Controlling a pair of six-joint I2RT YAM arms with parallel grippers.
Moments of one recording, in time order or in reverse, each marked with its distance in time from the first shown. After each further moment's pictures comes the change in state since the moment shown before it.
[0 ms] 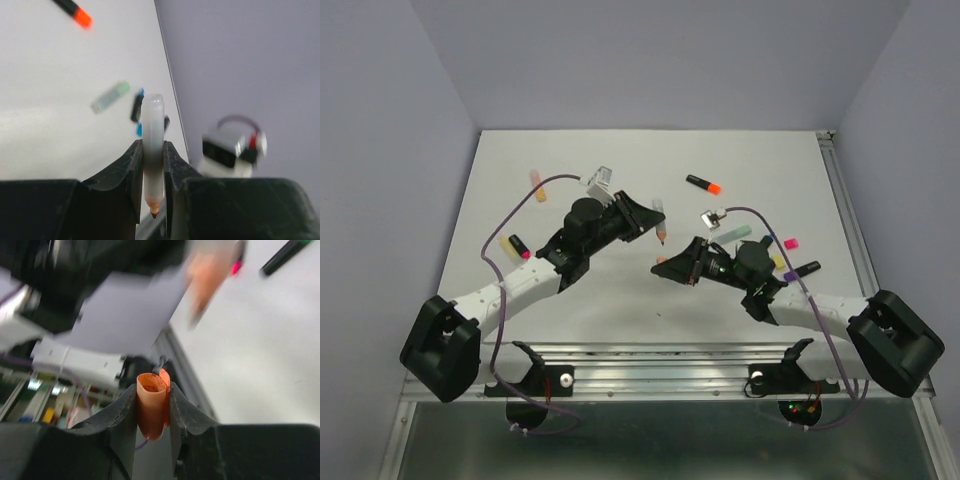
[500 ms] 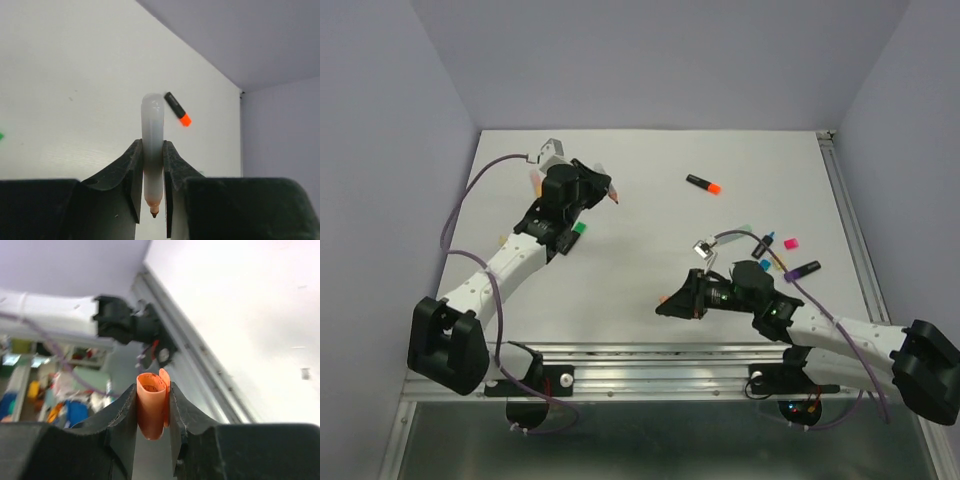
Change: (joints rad) left arm 0.248 0.082 0.224 -0.222 -0.327 0.100; right arm 0.187 -0.262 -0.100 -0.345 0.007 -0.056
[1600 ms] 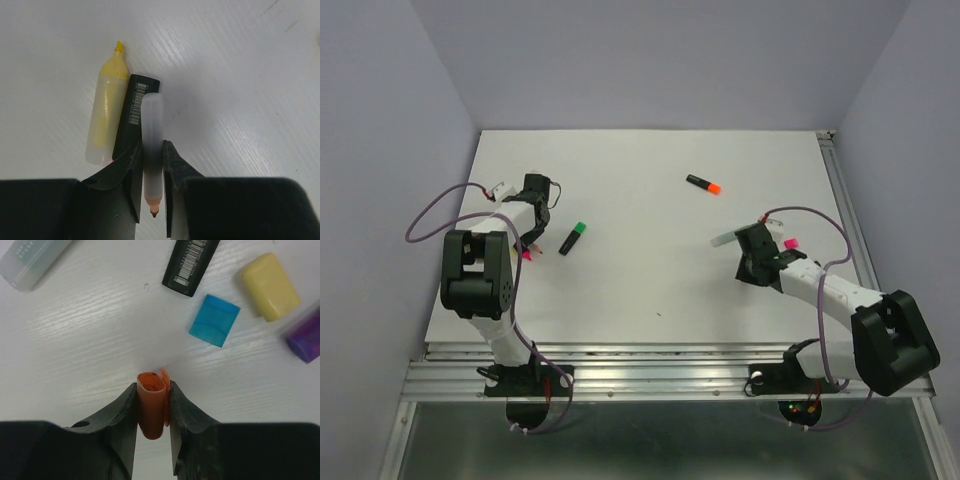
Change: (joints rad) left arm 0.363 0.404 0.122 -0.616 -0.439 0.071; right arm -0.448 0.259 0.306 -0.961 0.844 -0.346
